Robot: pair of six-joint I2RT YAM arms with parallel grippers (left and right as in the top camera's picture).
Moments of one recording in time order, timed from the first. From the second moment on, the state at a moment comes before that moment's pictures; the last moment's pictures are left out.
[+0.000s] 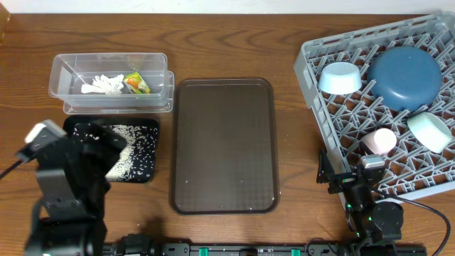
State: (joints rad) left arm 0.06 0.71 1.09 -0.96 -0.22 -0.72; right arm 0.09 0.01 0.01 -0.06 -0.12 0.12
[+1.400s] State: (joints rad) left arm 0.04 0.01 0.02 -0.02 0.06 -0.28; right arm 0.09 0.01 0.01 -0.06 -0.12 0.12
